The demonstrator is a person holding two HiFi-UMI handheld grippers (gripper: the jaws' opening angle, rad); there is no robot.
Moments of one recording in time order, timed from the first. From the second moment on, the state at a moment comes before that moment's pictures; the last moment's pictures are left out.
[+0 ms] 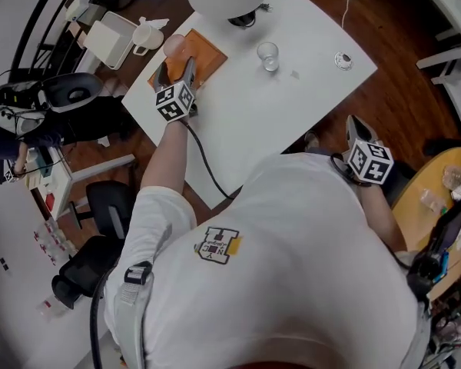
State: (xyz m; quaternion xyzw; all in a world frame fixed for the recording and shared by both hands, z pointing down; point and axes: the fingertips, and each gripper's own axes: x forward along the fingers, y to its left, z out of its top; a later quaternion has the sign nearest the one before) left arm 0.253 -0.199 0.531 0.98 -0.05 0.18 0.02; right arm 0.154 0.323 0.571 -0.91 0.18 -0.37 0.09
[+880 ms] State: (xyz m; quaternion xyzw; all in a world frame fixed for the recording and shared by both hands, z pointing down) left arm 0.146 -0.115 0.574 0.97 -0.03 0.22 0.05; right arm 0.165 0.249 0.573 -0.88 0.27 -0.39 0.06
